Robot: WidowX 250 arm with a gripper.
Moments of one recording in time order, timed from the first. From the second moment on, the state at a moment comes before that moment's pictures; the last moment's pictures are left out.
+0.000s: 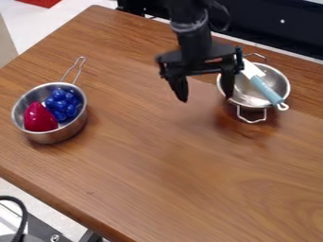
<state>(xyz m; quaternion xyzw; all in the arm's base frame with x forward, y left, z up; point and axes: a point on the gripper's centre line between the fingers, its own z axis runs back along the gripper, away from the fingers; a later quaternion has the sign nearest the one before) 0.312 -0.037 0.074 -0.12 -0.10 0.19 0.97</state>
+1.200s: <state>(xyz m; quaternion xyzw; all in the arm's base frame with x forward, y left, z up) 0.339 -0.045 0.051 -0.12 -0.13 0.28 0.94</state>
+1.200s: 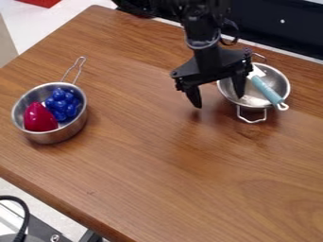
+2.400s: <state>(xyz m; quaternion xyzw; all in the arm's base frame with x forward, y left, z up) 0.341 -0.044 0.043 -0.16 -0.07 0.28 0.94</state>
